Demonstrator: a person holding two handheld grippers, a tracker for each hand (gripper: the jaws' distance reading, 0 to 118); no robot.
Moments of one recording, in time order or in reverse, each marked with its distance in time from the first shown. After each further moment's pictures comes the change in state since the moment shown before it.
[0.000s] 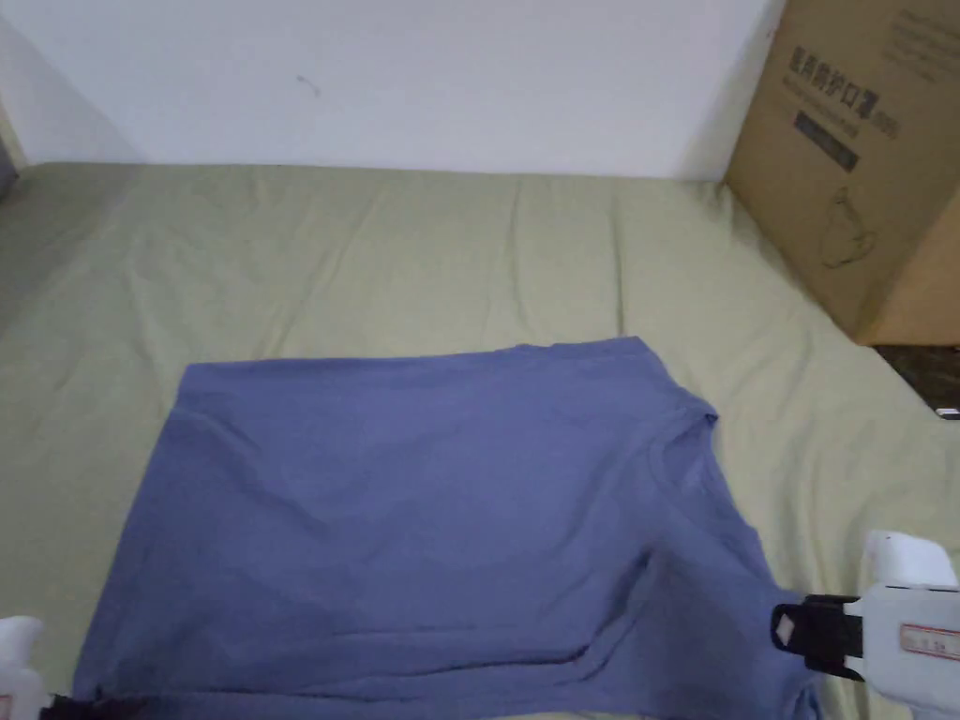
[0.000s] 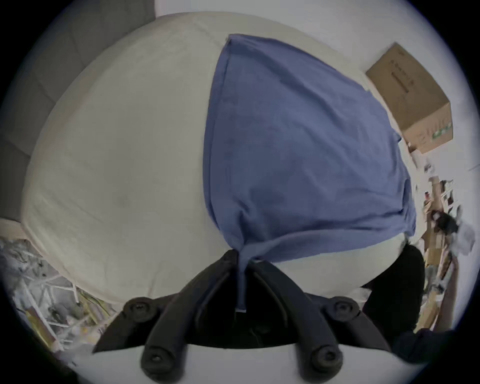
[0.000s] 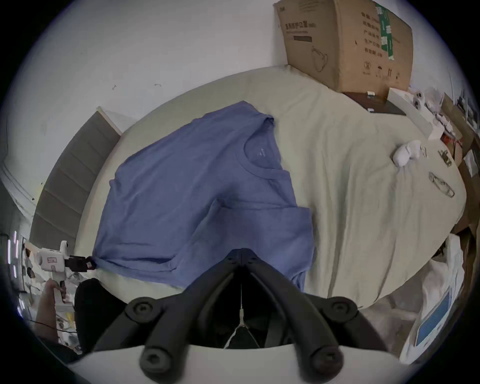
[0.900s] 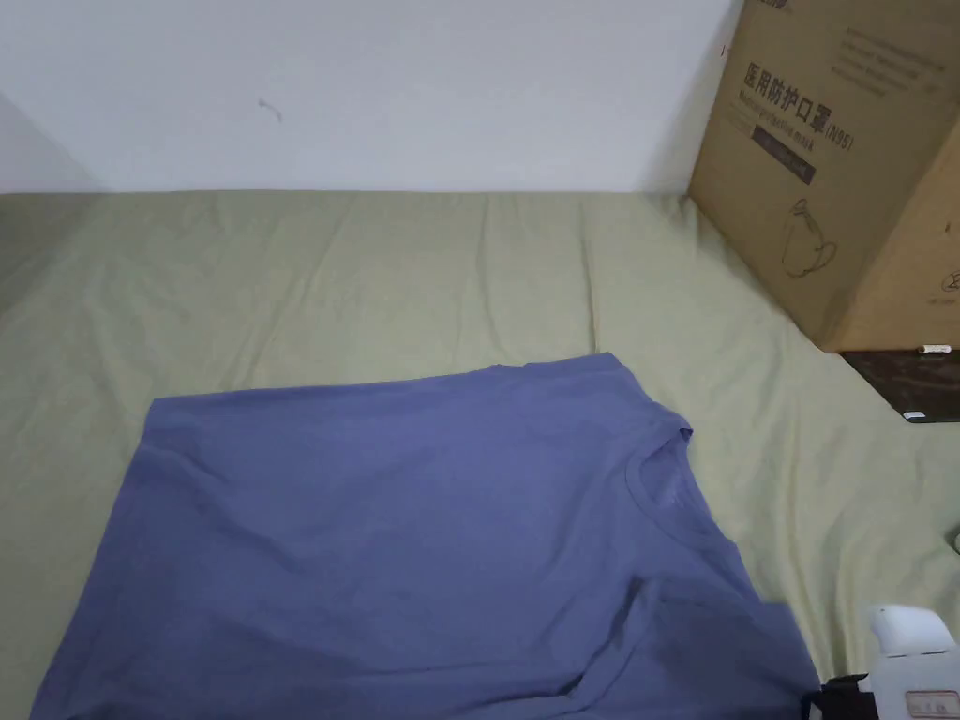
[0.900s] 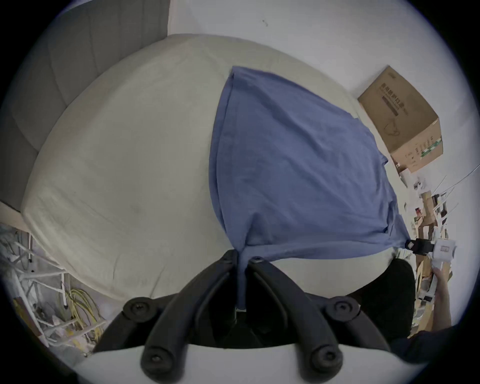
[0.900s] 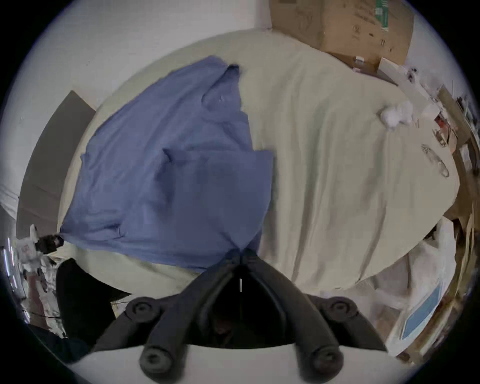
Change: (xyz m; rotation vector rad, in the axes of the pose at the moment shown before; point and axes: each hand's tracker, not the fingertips) left arm 0.012 -0.016 0.045 0.154 -0.035 0.020; right arm 0.043 -0.020 -0.014 -0.147 -0.123 0.009
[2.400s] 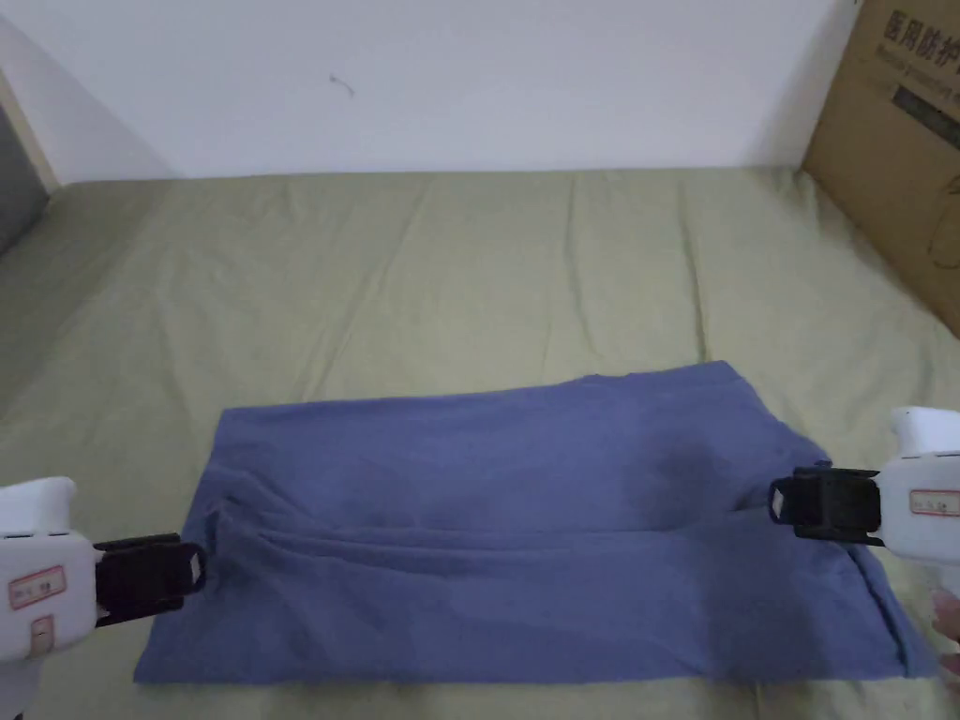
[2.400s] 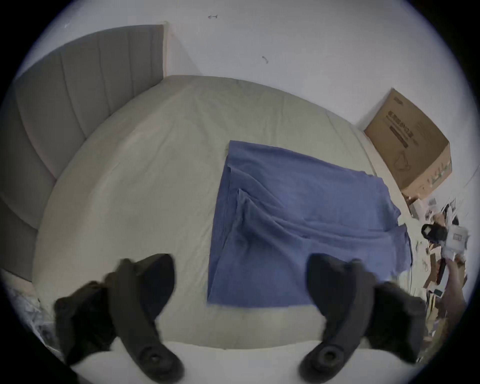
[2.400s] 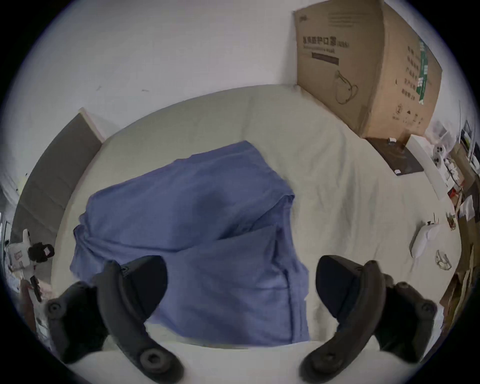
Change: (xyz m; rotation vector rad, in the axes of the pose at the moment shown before) left arm 0.014 0.147 -0.039 0.173 0.070 -0.059; right arm -0.096 0.171 -0.043 0.244 0.022 0.102
